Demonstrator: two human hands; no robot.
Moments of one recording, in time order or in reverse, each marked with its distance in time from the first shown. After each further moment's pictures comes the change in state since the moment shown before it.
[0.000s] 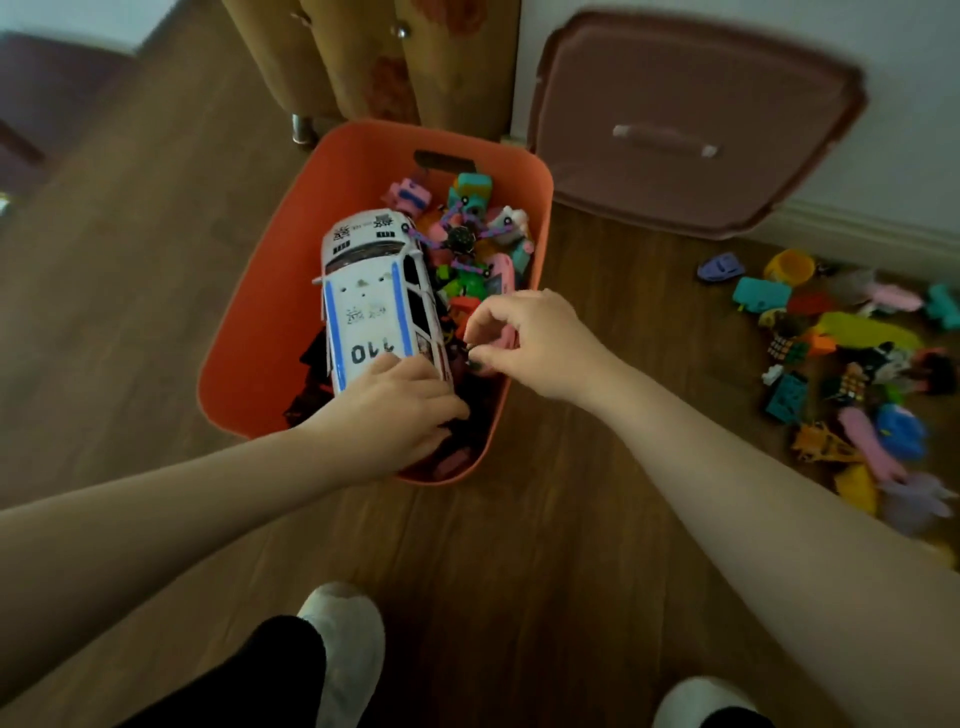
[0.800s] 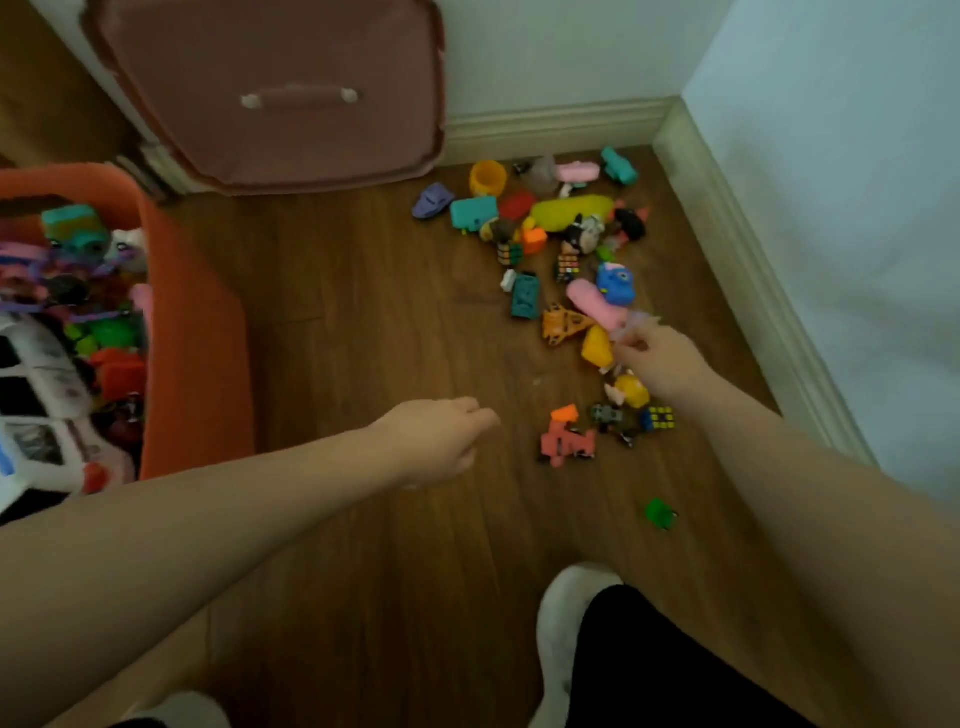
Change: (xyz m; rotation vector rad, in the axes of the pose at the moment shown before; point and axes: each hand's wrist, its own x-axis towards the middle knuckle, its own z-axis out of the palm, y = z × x) left_hand 0.175 0.205 0.056 -0.074 -0.550 0.335; right_hand -0.287 0.238 -0.075 0.037 0.312 1.077
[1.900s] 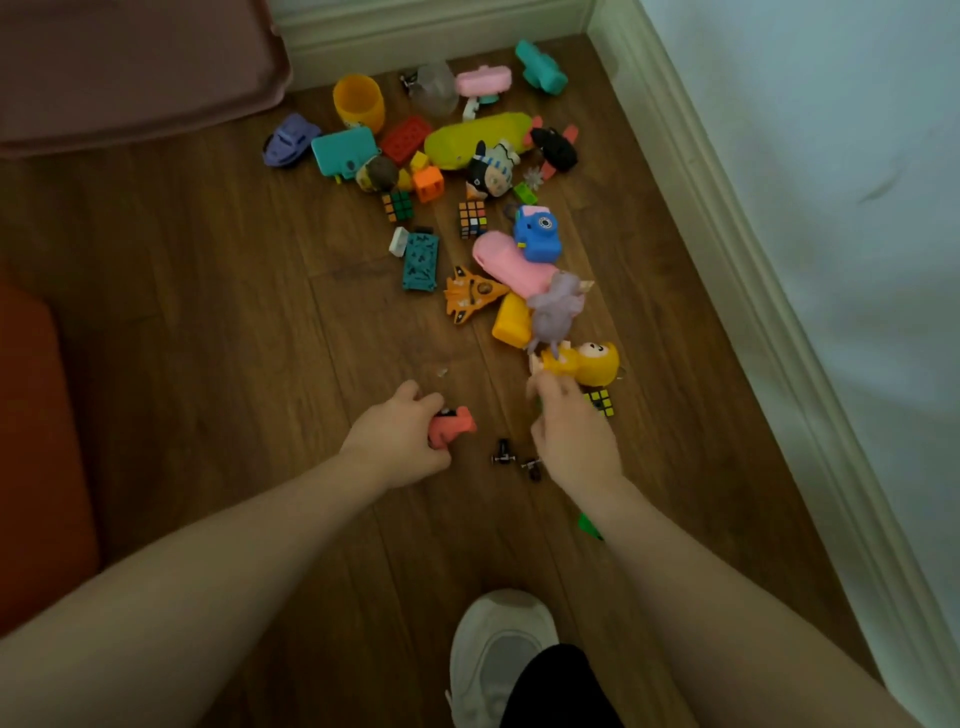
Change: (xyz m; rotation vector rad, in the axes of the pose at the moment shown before) left_hand 0.147 0.023 0.064 -0.226 -0.015 -0.345; right_hand -0.007 0.080 0.080 -0.041 0.043 -0.131
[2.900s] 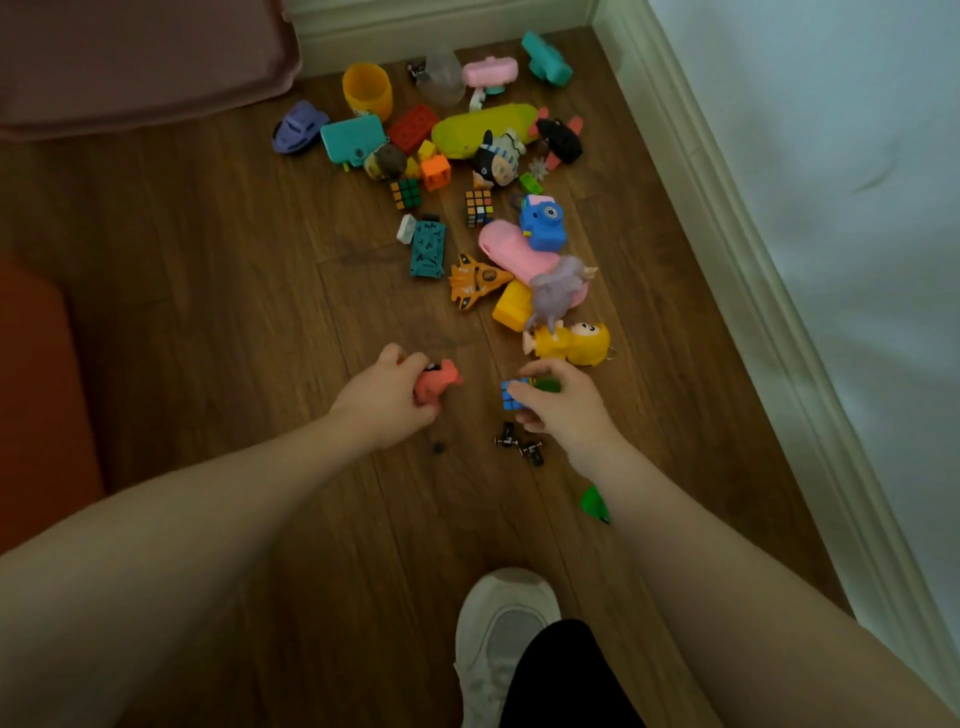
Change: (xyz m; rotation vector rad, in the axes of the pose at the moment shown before) left_hand 0.001 -0.017 -0.013 -0.106 0.128 -0.068; right_hand 0.005 -0.023 -0.016 0.877 -0.183 0.474
